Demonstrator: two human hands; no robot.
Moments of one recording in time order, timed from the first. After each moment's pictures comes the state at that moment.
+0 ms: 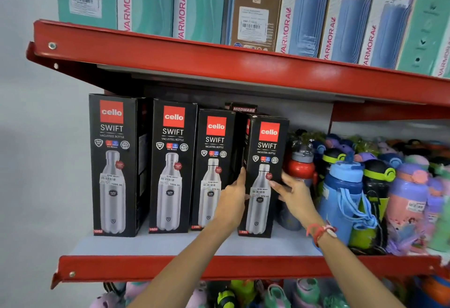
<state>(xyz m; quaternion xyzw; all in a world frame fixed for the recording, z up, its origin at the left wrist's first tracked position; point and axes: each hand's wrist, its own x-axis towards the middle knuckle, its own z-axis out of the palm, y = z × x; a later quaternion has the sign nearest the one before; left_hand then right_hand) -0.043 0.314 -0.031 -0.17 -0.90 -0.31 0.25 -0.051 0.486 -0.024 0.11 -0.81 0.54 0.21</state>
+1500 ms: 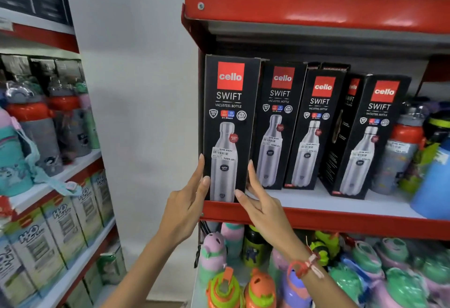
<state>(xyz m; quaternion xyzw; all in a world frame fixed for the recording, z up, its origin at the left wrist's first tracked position) 0.099 0.001 -0.085 -0.06 -0.88 -0.40 0.26 0.074 0.188 -0.091 0.21 -0.85 0.47 0.10</state>
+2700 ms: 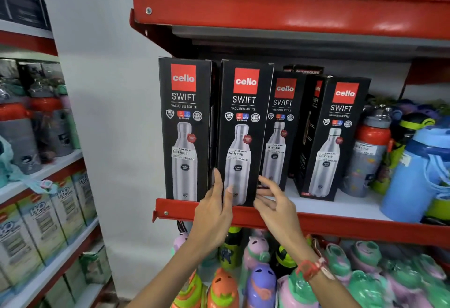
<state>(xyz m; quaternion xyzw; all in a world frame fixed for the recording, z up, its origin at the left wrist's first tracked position) 0.085 0.140 -0.094 -0.04 -0.88 -0.41 0.24 0.058 0.292 -0.094 0.11 -0.81 0.56 0.12</state>
